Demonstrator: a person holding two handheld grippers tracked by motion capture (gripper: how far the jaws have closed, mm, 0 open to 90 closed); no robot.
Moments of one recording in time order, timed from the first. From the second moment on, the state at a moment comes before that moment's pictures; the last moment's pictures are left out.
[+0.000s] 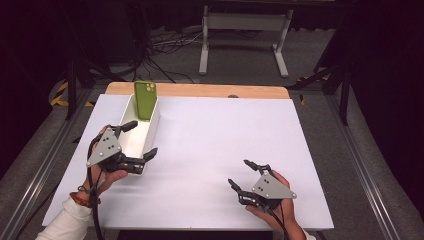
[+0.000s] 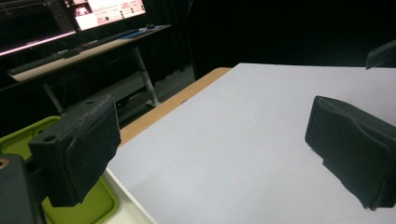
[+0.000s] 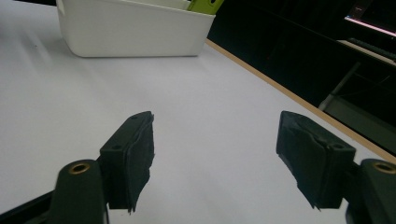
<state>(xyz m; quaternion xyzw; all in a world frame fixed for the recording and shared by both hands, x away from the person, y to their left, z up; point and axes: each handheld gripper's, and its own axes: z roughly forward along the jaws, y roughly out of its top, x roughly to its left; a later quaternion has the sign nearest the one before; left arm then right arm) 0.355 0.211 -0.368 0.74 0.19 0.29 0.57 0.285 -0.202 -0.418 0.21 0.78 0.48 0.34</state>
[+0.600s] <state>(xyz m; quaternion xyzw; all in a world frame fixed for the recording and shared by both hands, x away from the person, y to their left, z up) 0.330 0.206 -0.374 0.74 0.17 0.29 0.58 0.285 -0.201 -0.418 0.21 0.78 0.48 0.34</state>
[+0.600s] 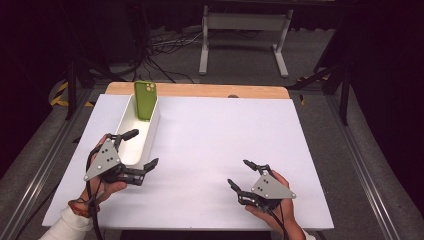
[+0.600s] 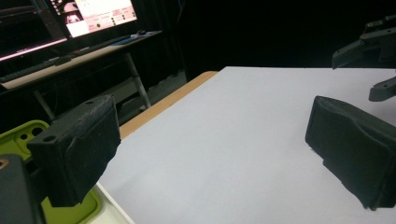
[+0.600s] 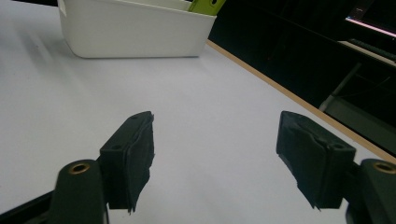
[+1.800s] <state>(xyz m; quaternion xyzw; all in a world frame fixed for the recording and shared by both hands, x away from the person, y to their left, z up) 0.312 0.194 -0.428 0.77 0.21 0.22 0.56 0.281 -0.199 -0.418 0.20 0.78 0.48 0.35</state>
